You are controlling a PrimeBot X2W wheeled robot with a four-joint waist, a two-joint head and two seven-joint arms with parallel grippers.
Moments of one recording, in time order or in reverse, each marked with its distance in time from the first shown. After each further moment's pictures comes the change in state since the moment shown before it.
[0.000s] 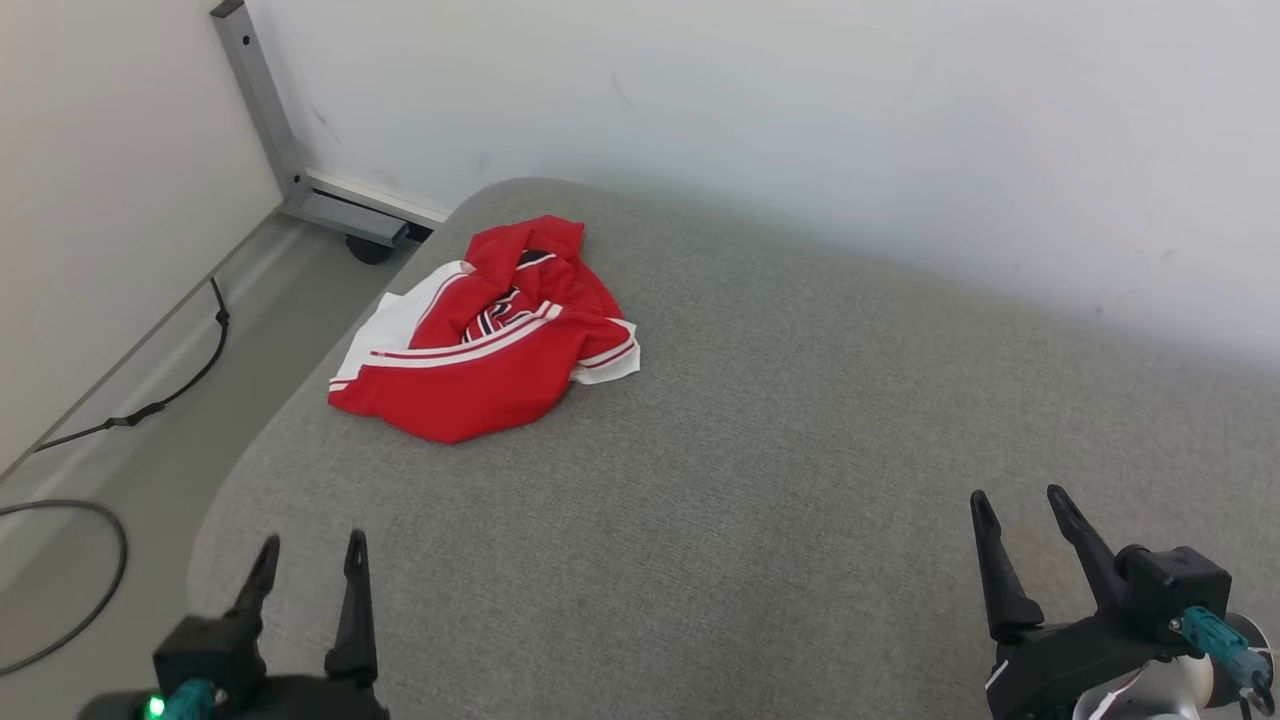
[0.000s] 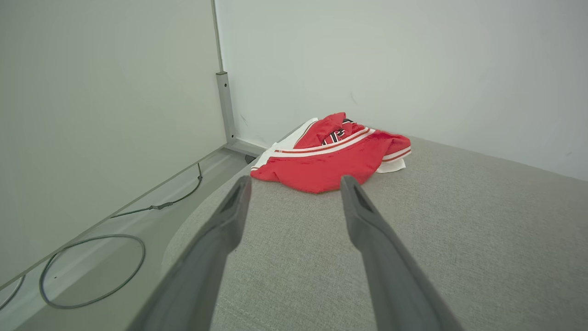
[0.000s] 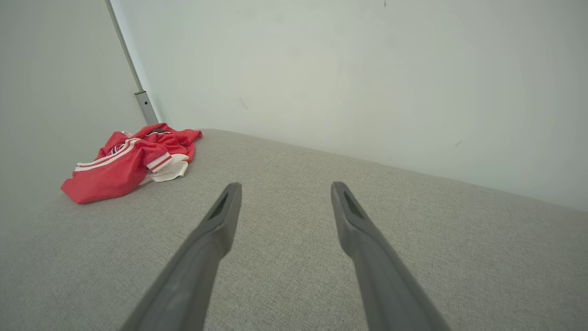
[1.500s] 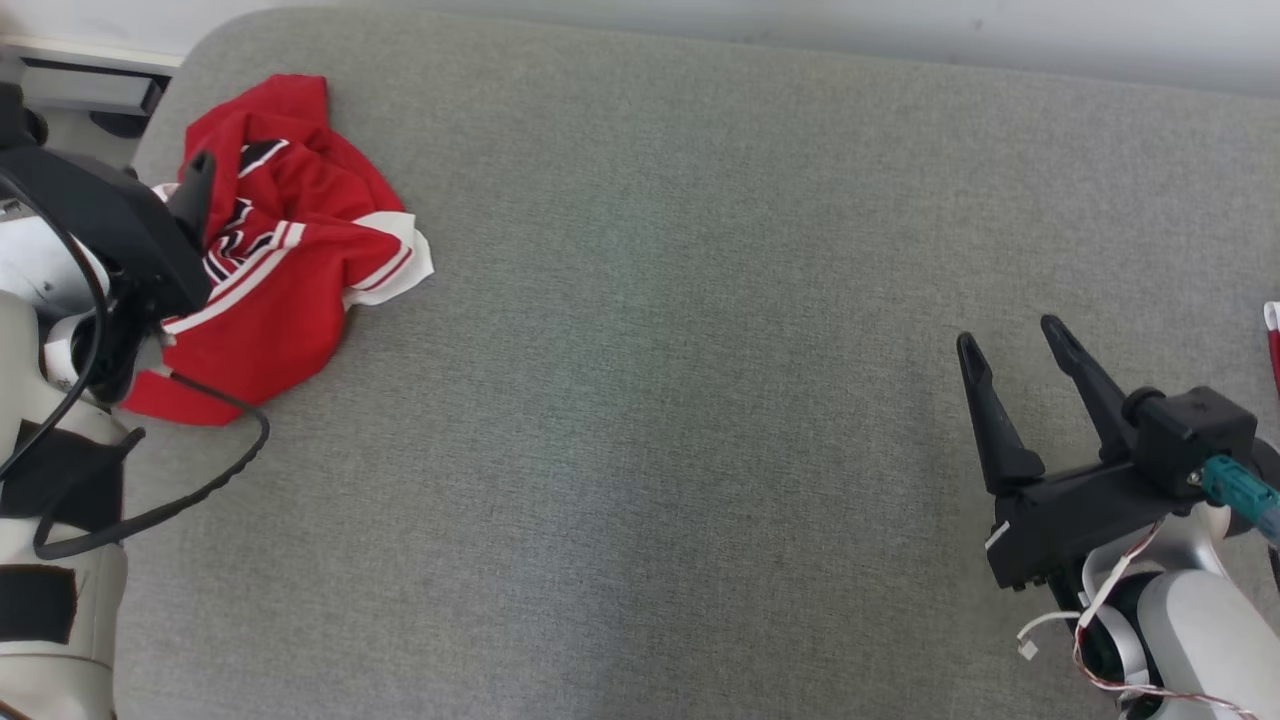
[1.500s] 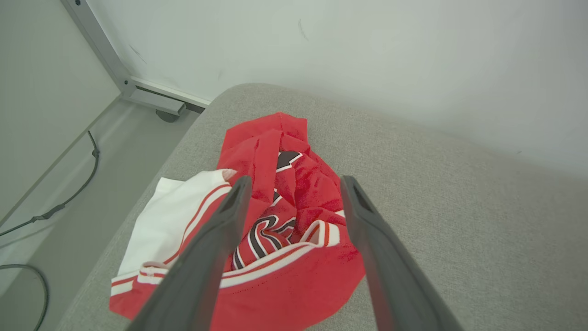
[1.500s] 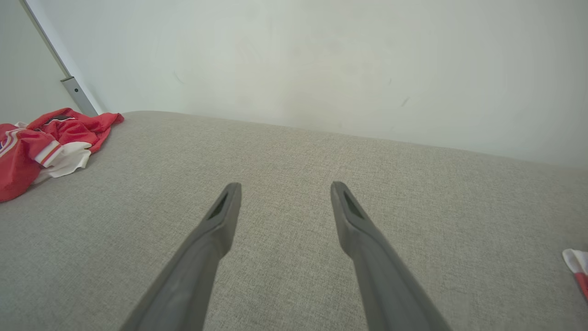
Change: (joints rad) left arm -0.991 0.132 0.099 0.788 -0.230 -0.208 0.402; right arm -0.215 -0.058 0.032 -0.087 -0.021 0.039 0.098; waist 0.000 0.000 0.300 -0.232
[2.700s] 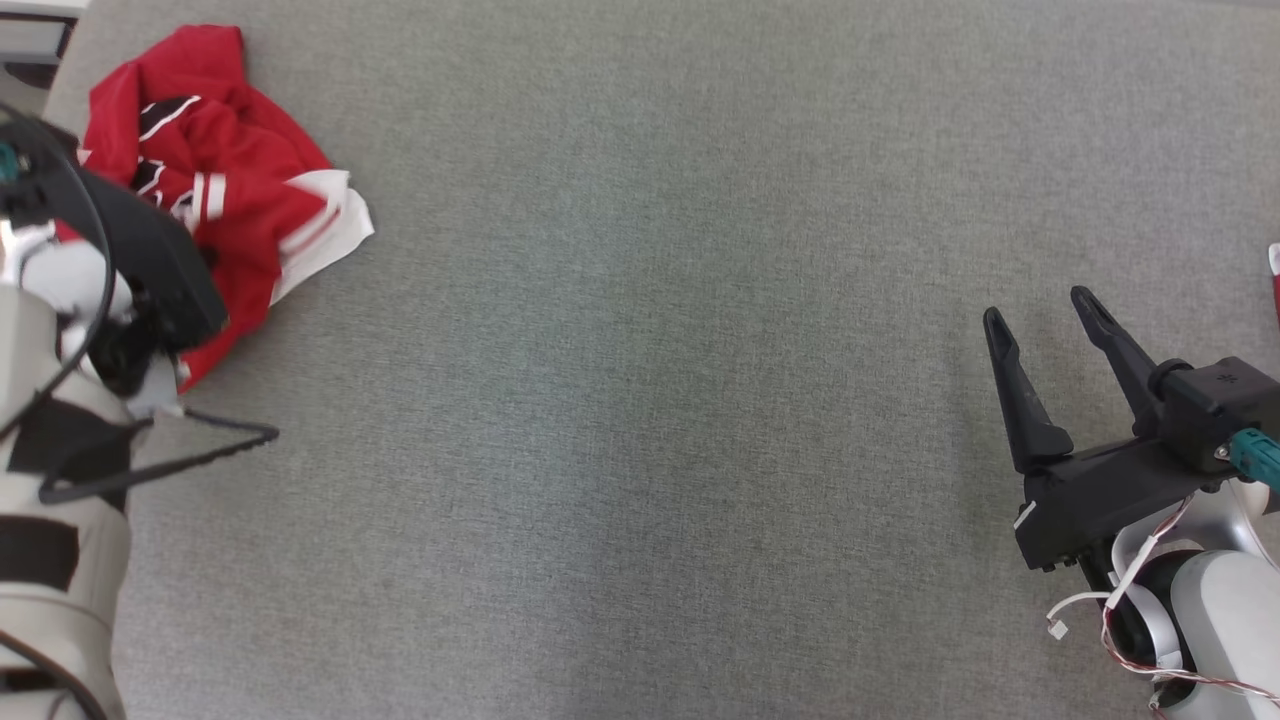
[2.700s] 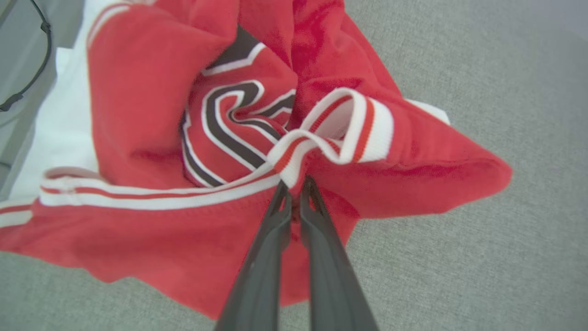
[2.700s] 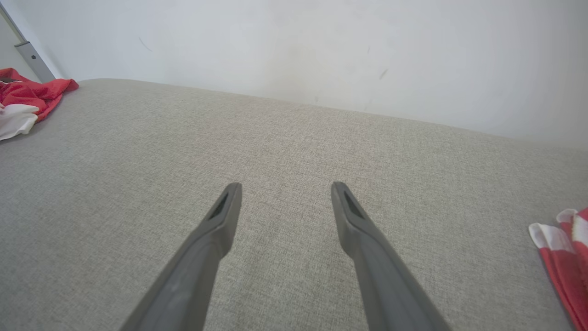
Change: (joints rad) left arm -0.135 -0.007 -0.033 0.348 -0.010 -0.011 0.128; right arm -0.028 -0.047 -0.014 -0.037 -0.025 -0.001 0.053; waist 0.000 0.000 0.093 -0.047
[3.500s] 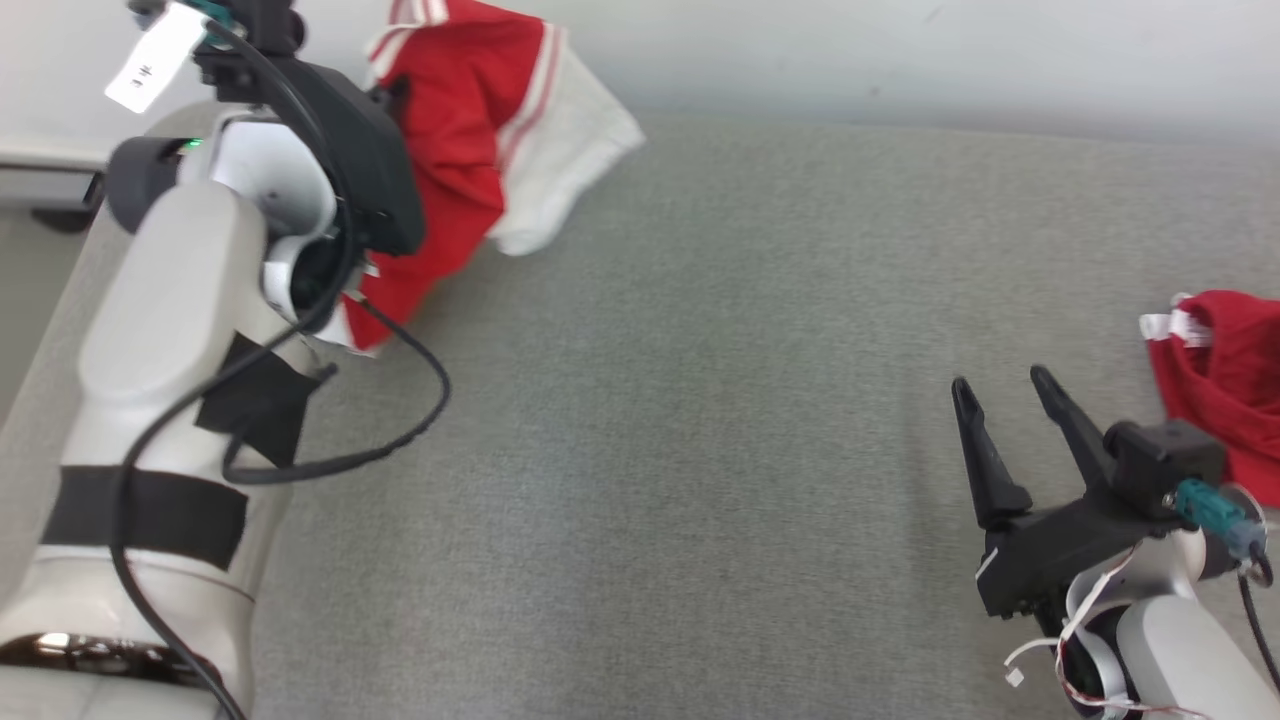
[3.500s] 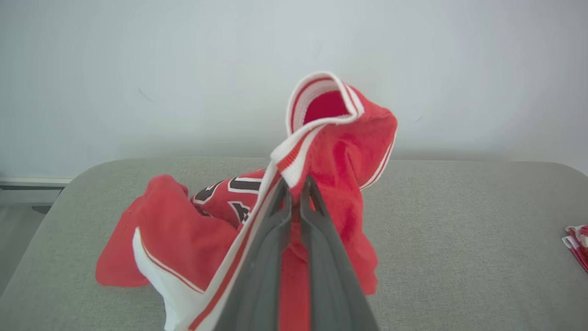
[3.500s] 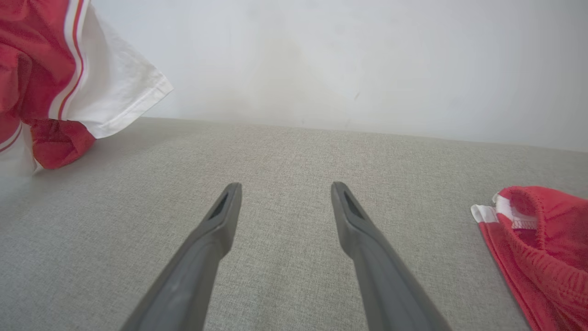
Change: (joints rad) left arm -0.046 -0.150 -0.233 -0.209 -0.038 -0.009 -0.194; right arm 0.035 0.079 0.009 0.154 0.048 0.000 -0.073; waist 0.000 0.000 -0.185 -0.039
